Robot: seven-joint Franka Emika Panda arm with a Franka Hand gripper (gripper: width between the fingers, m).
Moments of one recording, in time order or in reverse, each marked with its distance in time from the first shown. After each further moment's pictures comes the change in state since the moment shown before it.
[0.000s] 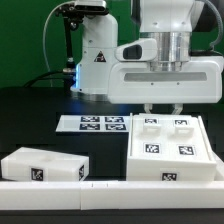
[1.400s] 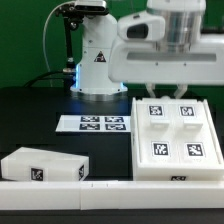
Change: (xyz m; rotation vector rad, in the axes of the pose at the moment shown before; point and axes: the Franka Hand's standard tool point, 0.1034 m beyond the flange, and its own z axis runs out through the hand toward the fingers) arm 0.028 0.004 -0.067 -0.010 -0.254 0.009
